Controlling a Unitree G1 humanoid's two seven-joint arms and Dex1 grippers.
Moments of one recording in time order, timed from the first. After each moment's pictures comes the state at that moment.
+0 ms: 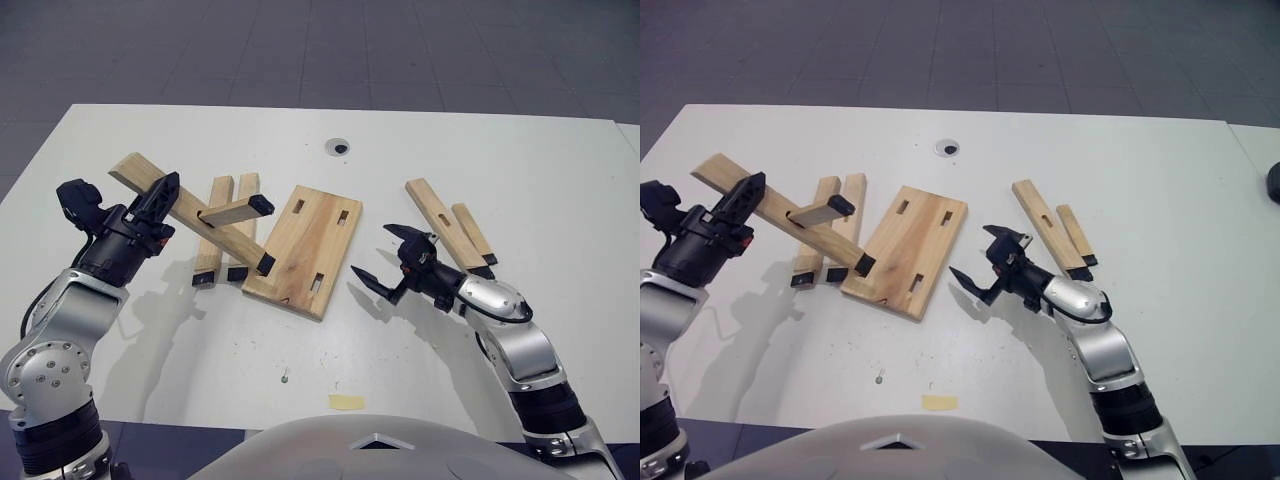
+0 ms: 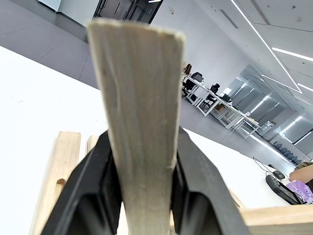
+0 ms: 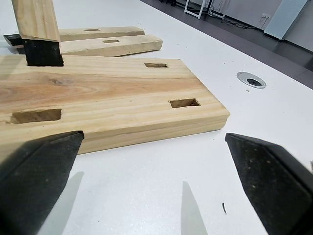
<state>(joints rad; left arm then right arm) 0.12 0.50 0.50 -0.48 -1.26 0.65 -0.09 0.02 -0.45 0.20 -0.30 0.12 0.31 0.61</state>
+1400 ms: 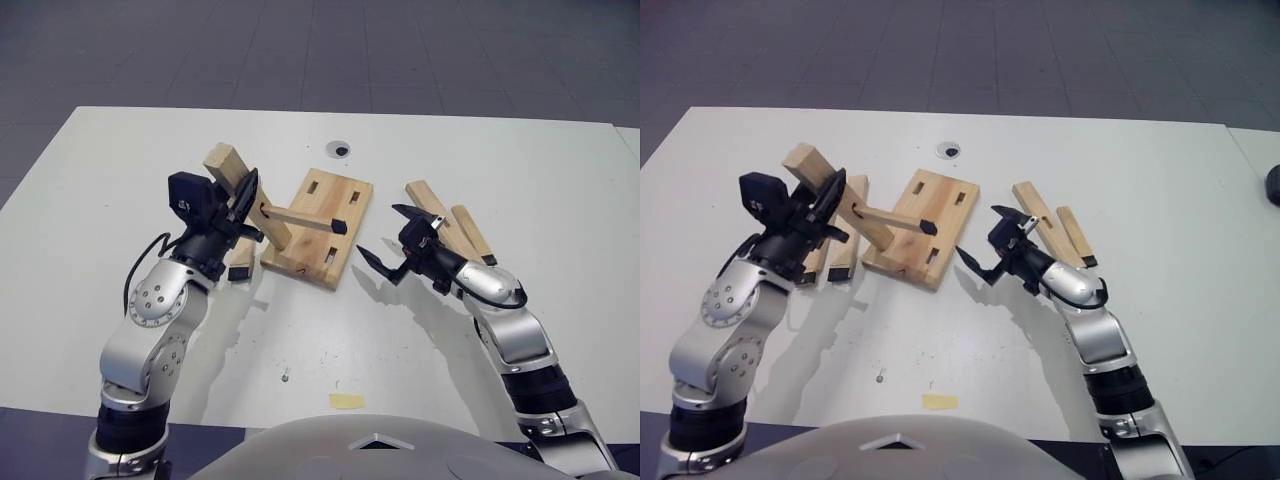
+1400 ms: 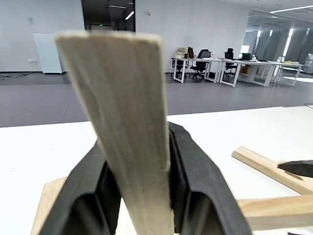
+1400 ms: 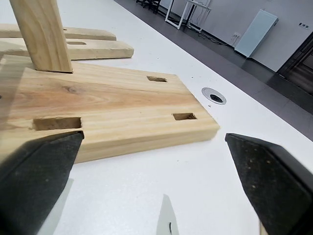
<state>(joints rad) 0.00 0.34 0.00 -0.57 -0.47 0.45 0.02 -0.07 -0.42 0.18 -0.18 0.04 0.21 0.55</state>
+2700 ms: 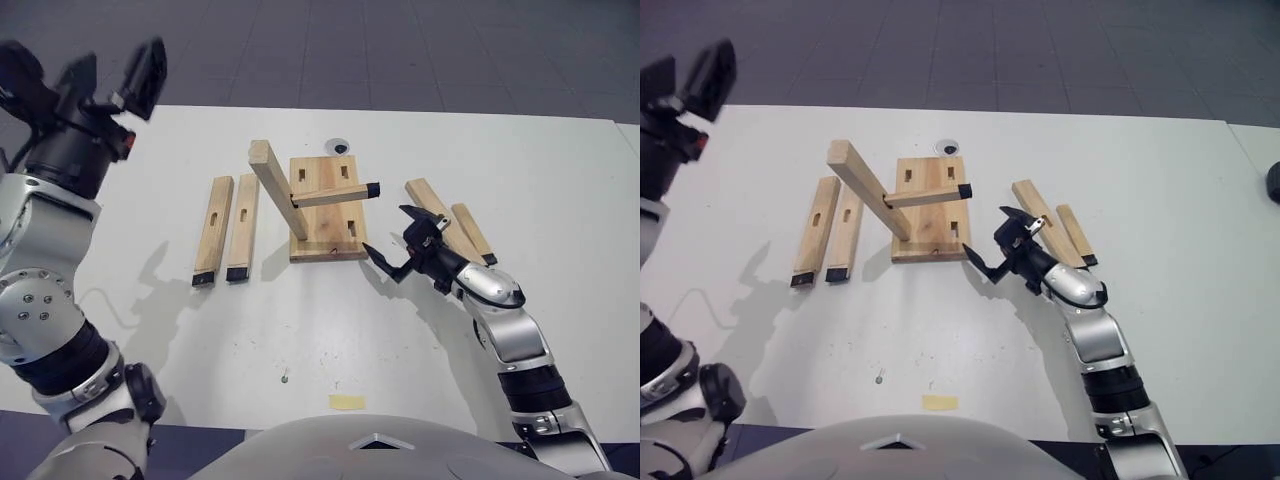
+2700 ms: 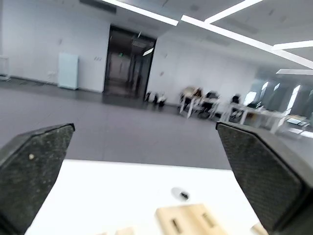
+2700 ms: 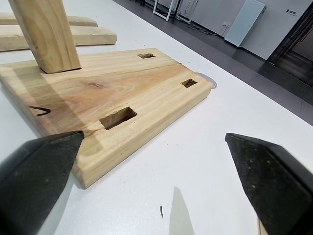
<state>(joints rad) -0.23 0.54 0.47 -0.49 -0.81 0.86 -0.03 -0.05 -0.40 0.16 -0.14 0.03 0.20 0.53</state>
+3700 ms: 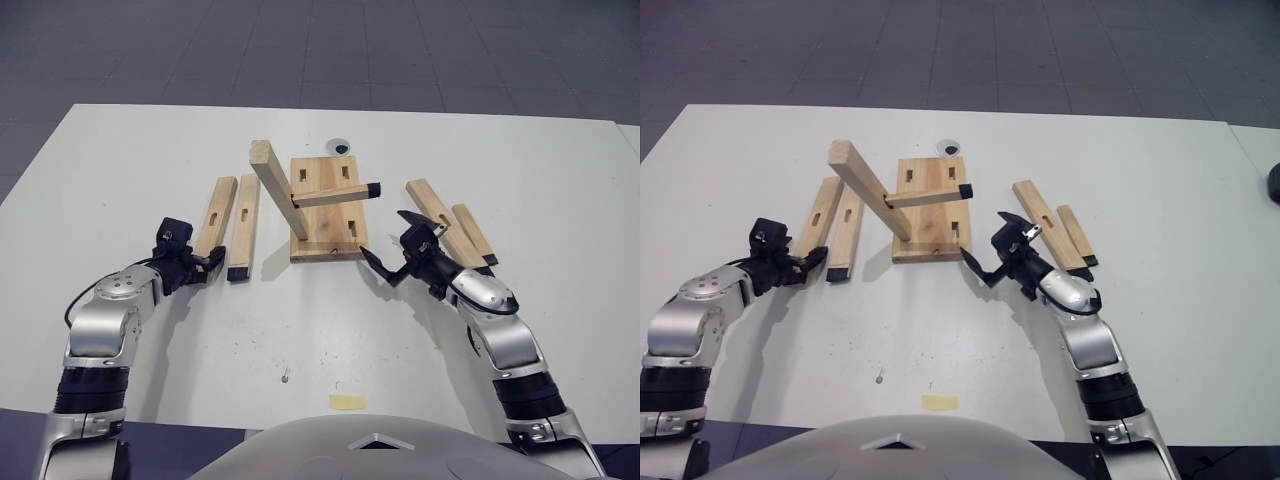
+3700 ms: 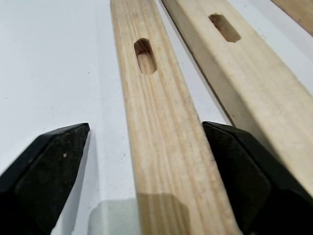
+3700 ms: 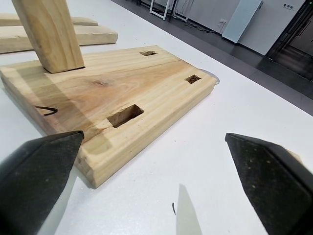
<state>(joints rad) -0.01 0.62 0.07 -0.11 -0.30 0.71 -0.37 -0.02 -0.37 0.17 -0.15 0.02 0.20 0.48</state>
